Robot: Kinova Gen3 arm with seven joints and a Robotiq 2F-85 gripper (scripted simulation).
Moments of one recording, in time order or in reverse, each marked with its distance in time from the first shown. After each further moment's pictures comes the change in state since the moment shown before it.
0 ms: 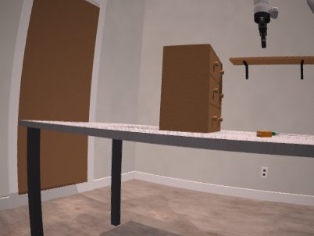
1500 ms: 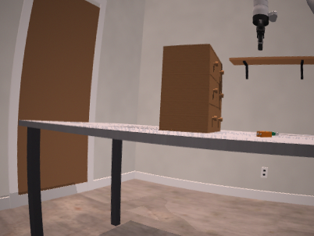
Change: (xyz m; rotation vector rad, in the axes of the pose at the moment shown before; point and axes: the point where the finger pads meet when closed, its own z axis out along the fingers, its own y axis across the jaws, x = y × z) arm -0.016 0.000 0.012 -0.001 -0.066 -0.045
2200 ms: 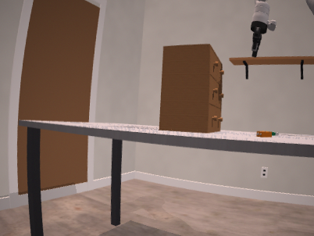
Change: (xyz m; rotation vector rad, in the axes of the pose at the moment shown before) arm -0.027 0.000 0.035 -0.001 -0.153 -0.002
